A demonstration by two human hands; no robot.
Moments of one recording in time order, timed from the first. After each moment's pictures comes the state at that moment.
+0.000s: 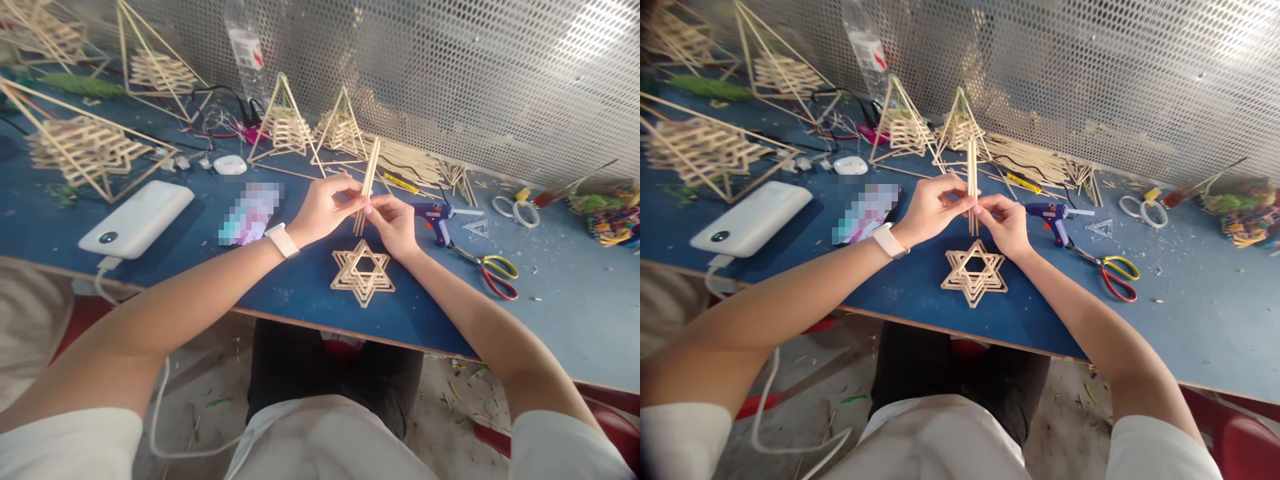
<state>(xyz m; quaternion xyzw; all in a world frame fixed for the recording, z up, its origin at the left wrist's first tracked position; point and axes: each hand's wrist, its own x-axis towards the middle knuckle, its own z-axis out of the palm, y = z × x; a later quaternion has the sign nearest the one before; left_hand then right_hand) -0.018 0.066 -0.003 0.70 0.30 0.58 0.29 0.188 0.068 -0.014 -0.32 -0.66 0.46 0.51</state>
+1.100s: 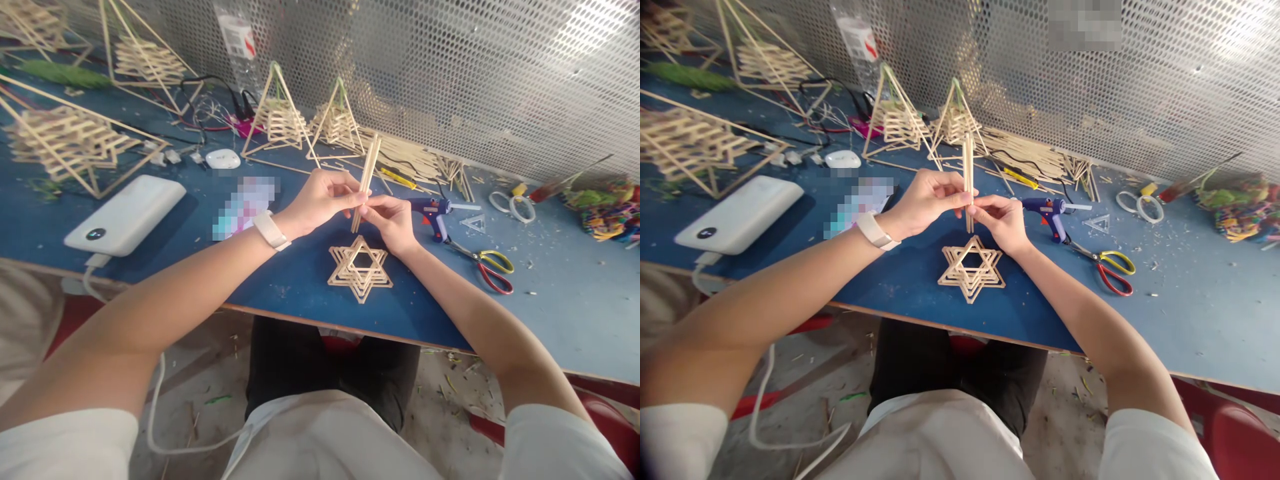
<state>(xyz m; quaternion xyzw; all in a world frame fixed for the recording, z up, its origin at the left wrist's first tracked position) -0.021 0.068 0.007 0.66 0.25 0.53 0.47 0.194 0.069 -0.014 -0.32 -0.65 0.48 0.48</state>
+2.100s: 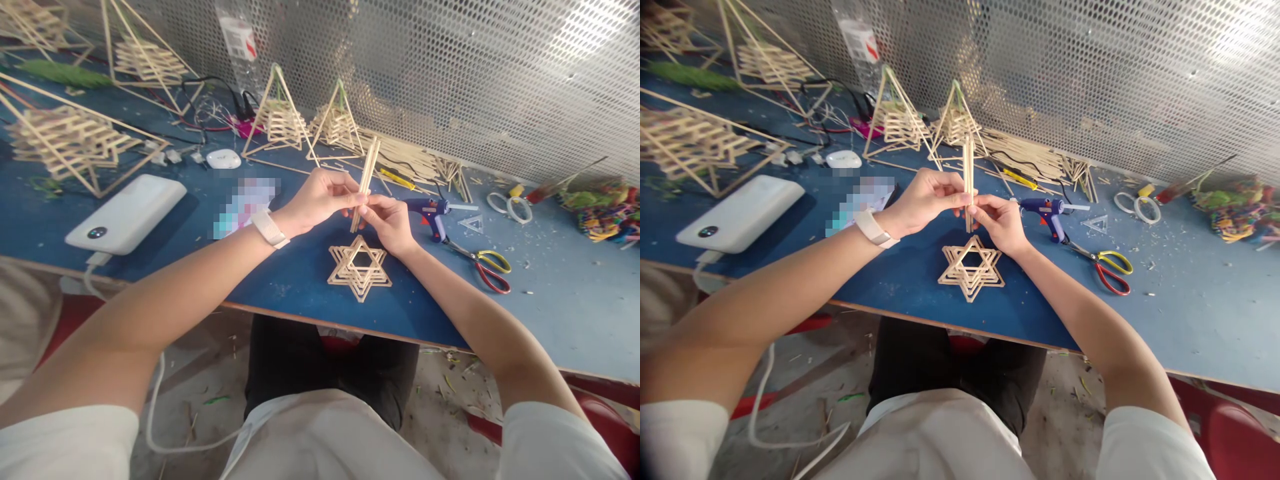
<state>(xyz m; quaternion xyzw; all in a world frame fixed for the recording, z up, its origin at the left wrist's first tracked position) -0.023 0.066 0.013 0.65 0.24 0.52 0.50 0.193 0.072 -0.019 -0.24 -0.68 0.51 0.47</state>
